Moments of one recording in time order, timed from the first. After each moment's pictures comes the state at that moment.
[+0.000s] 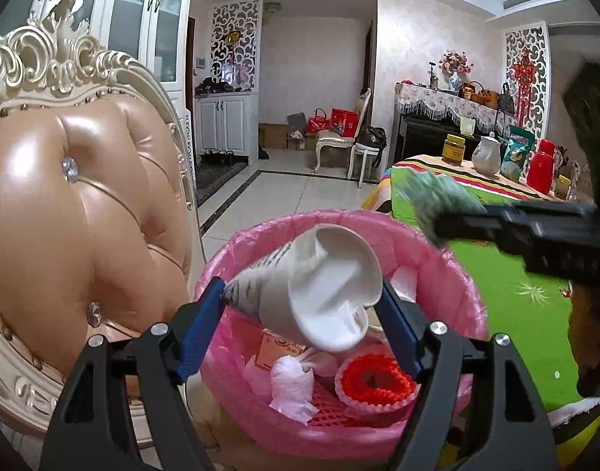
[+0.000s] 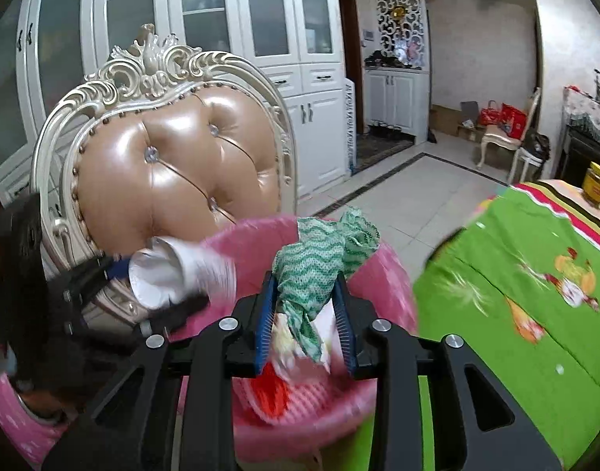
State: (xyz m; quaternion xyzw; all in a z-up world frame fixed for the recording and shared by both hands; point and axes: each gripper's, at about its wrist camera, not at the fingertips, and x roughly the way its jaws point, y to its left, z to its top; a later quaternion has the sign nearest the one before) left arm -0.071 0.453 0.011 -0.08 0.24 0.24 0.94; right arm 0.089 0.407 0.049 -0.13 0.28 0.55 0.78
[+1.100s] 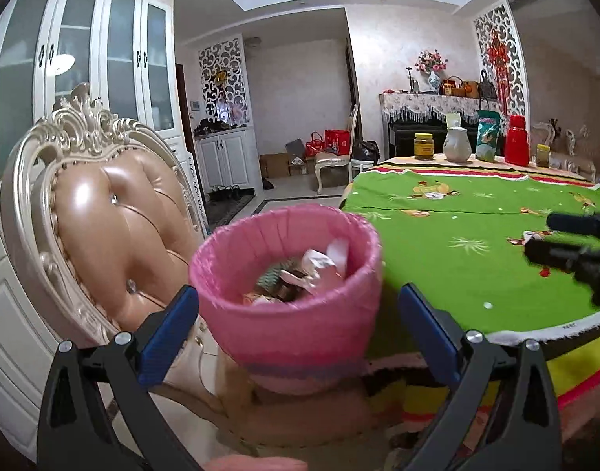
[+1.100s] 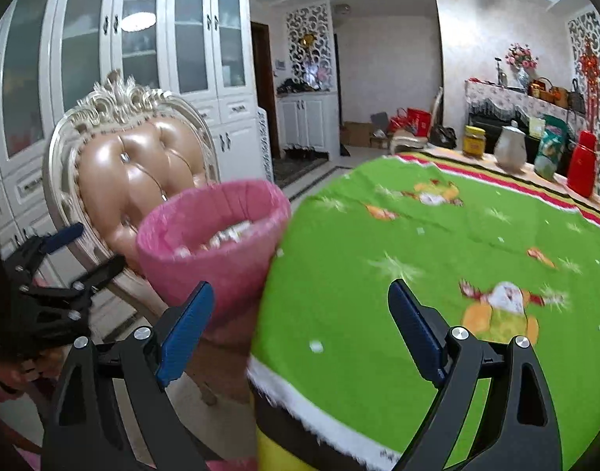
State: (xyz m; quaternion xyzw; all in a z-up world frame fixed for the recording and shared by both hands) left arm -0.144 0.300 0.024 0.01 0.20 0.26 0.94; right arm 0.000 0.188 0.027 -0.09 0.25 0.40 0.88
